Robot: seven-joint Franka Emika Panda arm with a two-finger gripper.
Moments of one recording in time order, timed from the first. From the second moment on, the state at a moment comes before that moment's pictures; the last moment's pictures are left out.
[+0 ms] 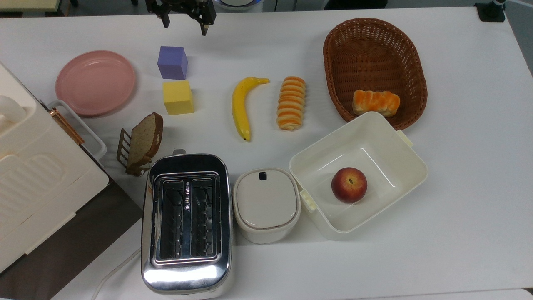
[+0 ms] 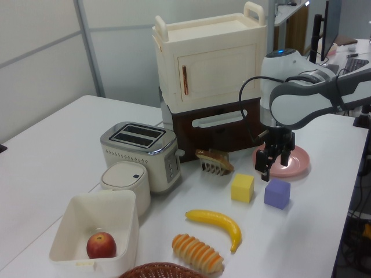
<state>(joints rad) -0.15 -0.31 -0.05 -2.37 -0.03 2.04 0.04</state>
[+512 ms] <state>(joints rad) -0.15 -0.32 -0.05 -2.43 -0.03 2.13 0.04</state>
